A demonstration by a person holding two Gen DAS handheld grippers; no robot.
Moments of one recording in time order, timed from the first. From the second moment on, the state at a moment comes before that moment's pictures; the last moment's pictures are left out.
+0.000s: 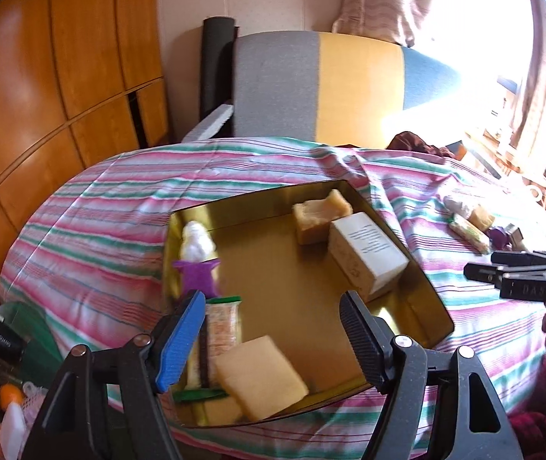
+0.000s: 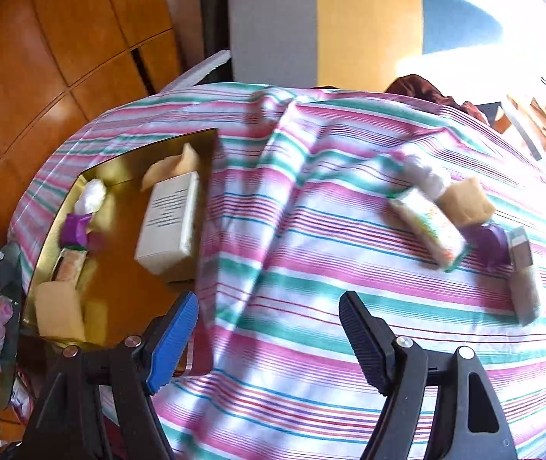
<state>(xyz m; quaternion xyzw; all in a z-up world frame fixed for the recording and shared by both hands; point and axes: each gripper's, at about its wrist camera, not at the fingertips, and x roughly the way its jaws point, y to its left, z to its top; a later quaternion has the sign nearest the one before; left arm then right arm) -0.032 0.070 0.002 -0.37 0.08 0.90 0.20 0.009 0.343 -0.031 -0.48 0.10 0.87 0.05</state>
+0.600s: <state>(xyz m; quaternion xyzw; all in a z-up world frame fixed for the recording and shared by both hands) -0.023 0.231 0.014 -0.40 0.12 0.84 0.35 0.115 0.586 -0.028 -0.33 0.28 0.84 0.32</state>
